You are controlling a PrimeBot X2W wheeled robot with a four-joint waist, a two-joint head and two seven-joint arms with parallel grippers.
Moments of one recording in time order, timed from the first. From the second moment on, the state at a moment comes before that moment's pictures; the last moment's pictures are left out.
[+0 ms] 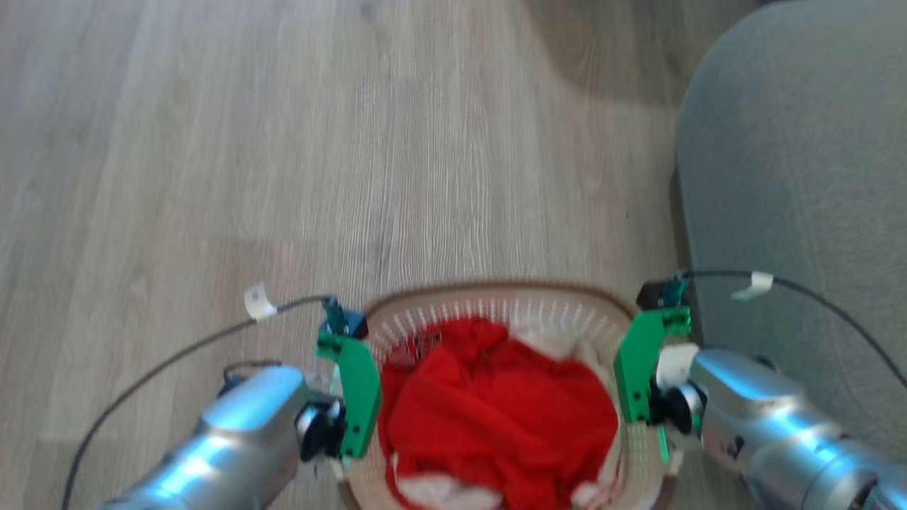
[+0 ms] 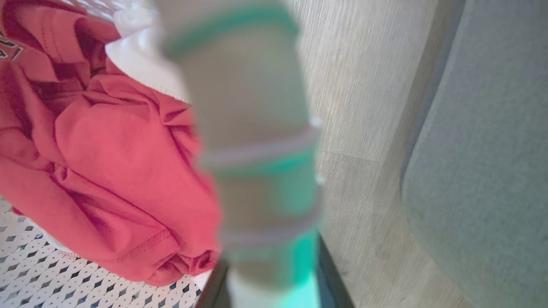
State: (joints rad) left arm -0.70 0.14 -1.29 0.99 -1.14 -0.11 0.52; right arm -0.76 -0.17 1.27 1.10 1.27 0.11 0.32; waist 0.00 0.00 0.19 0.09
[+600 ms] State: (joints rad) left arm -0.87 0.09 -1.28 1.07 -1.13 -0.11 0.25; right arm -0.95 -0.20 1.26 1.13 1.24 0.11 0.11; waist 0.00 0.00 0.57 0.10
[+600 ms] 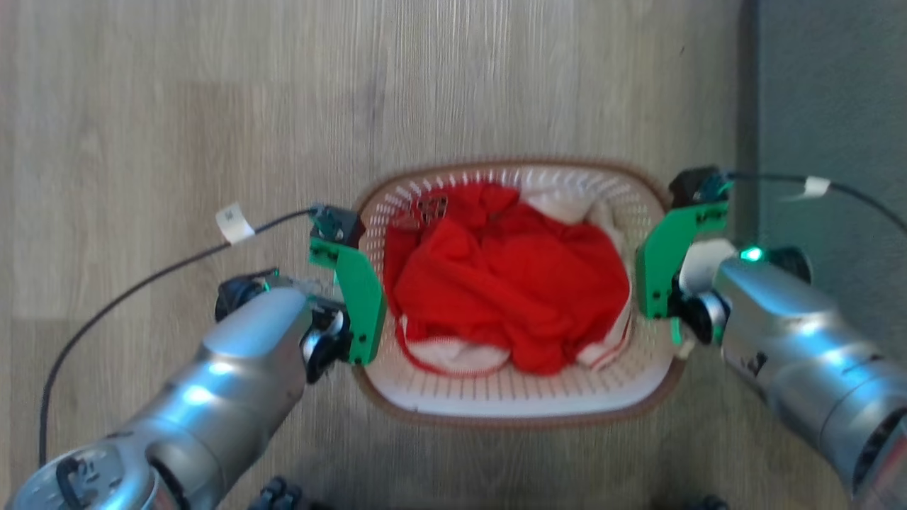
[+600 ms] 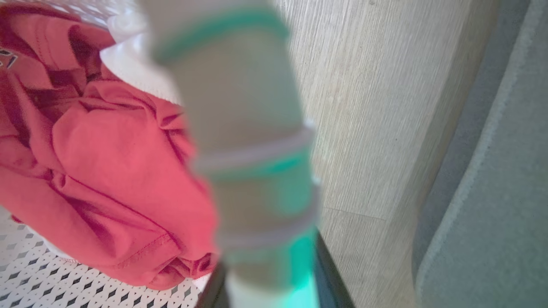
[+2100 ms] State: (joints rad) left arm -1.03 0.08 -1.28 1.14 -1.08 -0.11 0.00; right arm -1.11 -0.14 1.25 1.23 1.24 0.11 -0.10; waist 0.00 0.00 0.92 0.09
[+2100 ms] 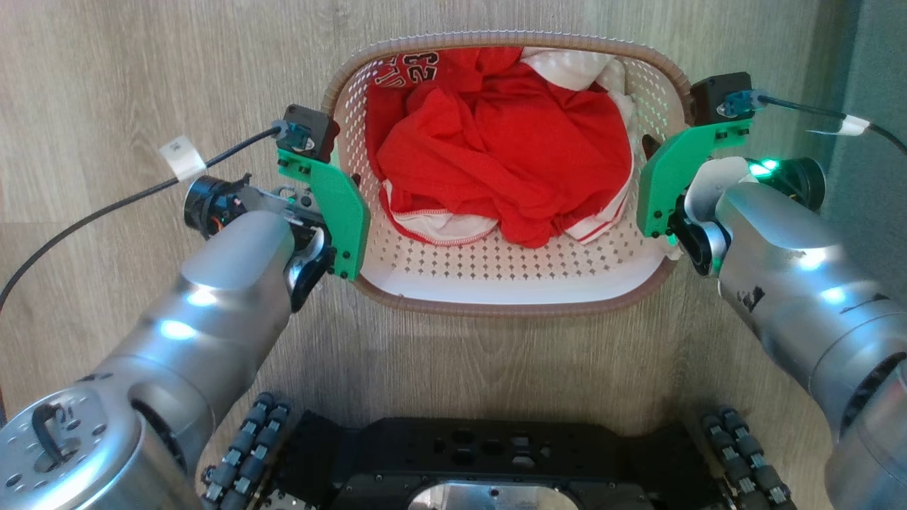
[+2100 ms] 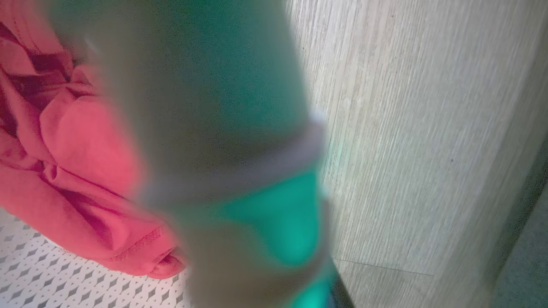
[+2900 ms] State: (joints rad) left arm -1.07 0.05 -1.29 1.13 -1.08 -0.07 0.00; right arm -1.12 -0.11 1.27 1.28 1.19 0.12 -0.15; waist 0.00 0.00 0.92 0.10
